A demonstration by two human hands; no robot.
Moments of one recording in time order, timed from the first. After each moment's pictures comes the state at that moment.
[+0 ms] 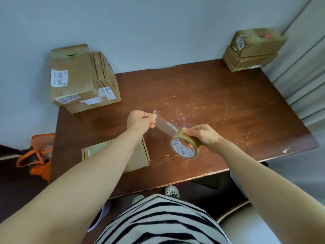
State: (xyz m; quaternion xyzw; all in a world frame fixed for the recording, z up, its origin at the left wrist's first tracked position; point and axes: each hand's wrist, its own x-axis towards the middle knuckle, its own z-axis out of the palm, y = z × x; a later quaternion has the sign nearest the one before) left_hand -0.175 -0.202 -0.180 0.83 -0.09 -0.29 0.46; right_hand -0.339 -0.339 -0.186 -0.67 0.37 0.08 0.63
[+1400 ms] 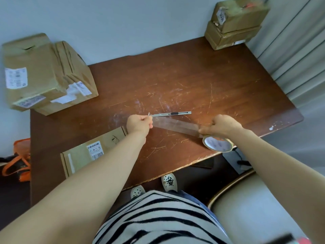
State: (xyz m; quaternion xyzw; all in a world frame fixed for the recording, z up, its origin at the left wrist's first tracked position) left_hand -0.216 -0.240 -0.221 0.83 0.02 -0.32 0.46; right_hand -0.404 -0.402 -0.199 -0.82 0.48 0.21 0.23
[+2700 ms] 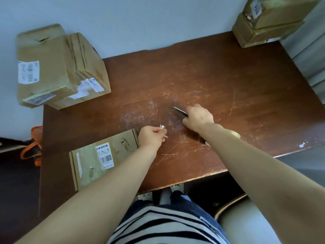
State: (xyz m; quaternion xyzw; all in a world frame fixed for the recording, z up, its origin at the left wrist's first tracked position) left_hand -0.220 -0.230 -0.242 0.84 0.02 -0.34 0.43; right_hand -0.278 -0.378 -0.231 -0.90 0.36 0.16 0.19
